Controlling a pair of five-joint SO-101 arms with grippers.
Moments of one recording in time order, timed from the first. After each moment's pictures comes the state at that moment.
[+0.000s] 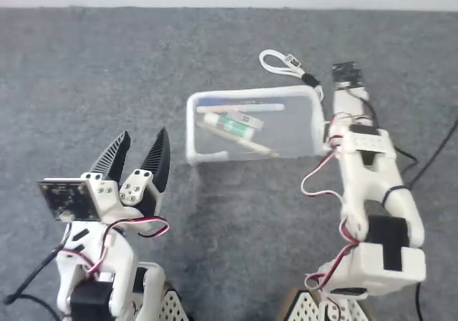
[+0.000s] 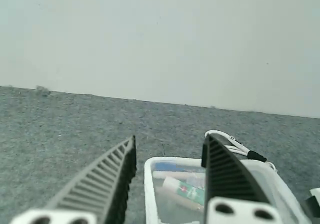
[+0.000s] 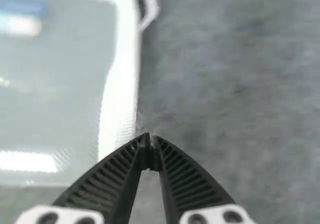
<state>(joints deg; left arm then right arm) -2.6 -103.3 68.4 59.2 14.0 0.7 2.3 33.6 34.9 13.2</state>
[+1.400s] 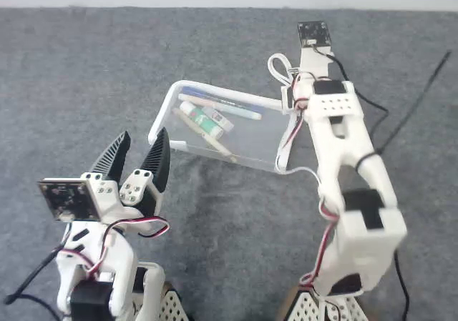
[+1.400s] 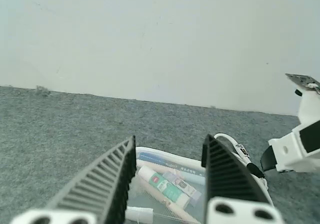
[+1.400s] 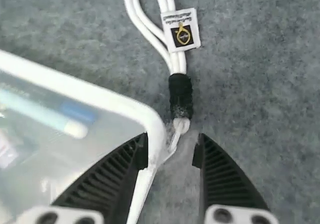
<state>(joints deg) -2.6 -103.3 68.4 59.2 14.0 -8.9 19.1 -0.9 50.0 -1.5</state>
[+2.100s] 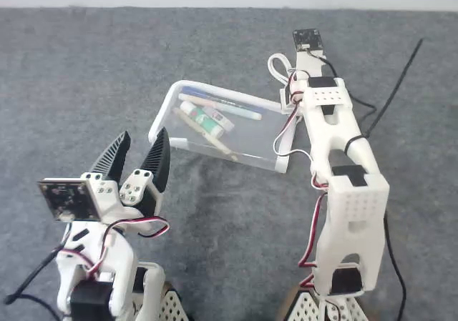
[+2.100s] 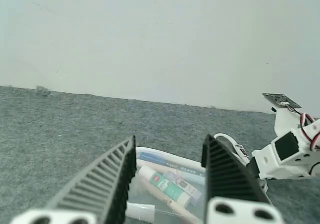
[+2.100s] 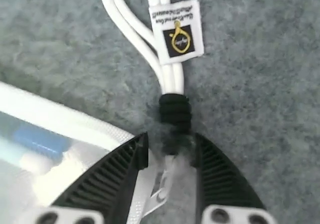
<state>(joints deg) -2.6 -103.3 68.4 59.2 14.0 -7.8 37.8 -15.0 49.9 1.2</state>
